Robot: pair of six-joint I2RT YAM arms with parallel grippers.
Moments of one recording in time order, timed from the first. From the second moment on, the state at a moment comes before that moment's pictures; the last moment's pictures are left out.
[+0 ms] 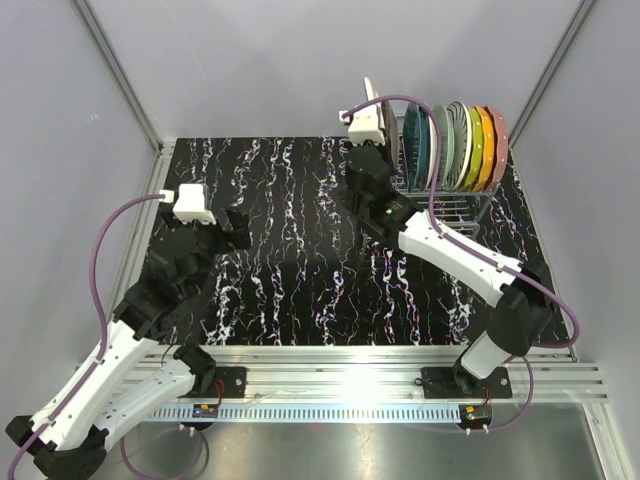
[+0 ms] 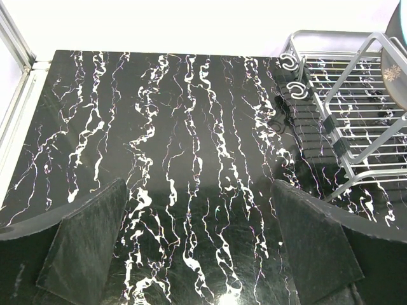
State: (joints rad) left arm -0.61 0.68 0.88 -0.37 -0.48 -0.20; right arm 0.81 1.61 1.45 0.22 1.10 -0.34
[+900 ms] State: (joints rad) left arm -0.61 0.69 0.88 -0.37 -0.48 -0.20; right arm 0.78 1.63 1.44 0.02 1.08 -0.04
